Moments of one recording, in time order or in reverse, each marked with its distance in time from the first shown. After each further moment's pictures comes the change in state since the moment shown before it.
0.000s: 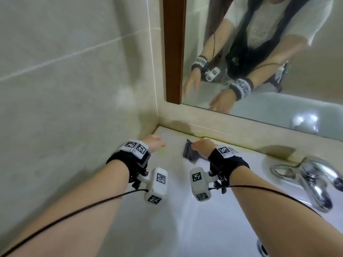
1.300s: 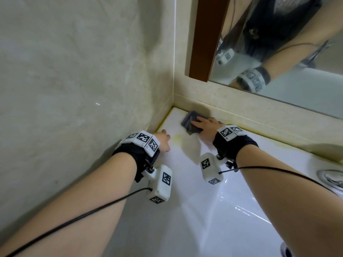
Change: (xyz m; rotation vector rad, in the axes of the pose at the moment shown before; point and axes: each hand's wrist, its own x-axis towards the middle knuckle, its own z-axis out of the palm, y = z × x) left_hand 0.066 -0.046 0.013 0.543 -0.242 0.026; right_hand 0.065 -0.026 0.037 -0.808 -0.035 -0.275
